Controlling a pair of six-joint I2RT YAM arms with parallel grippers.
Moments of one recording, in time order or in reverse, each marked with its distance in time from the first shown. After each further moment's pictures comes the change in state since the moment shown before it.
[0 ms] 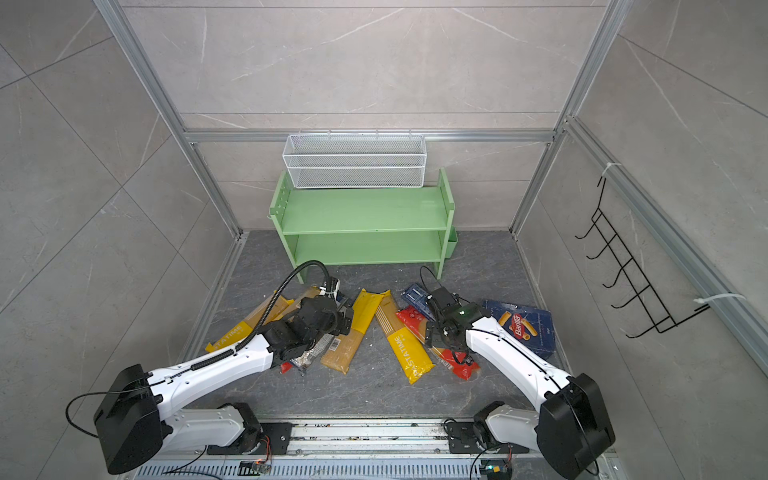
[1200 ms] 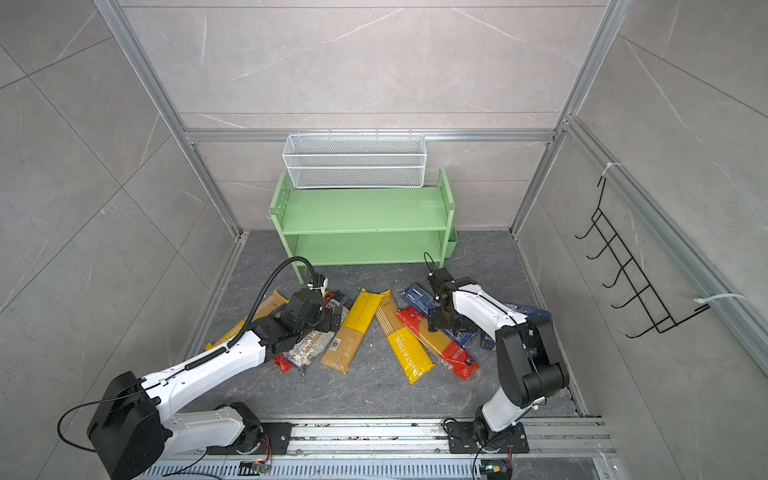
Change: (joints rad) left arm 0.143 -0.034 -0.033 -0.036 0.138 0.005; right arm -0.175 0.374 0.190 0.034 0.011 -0.242
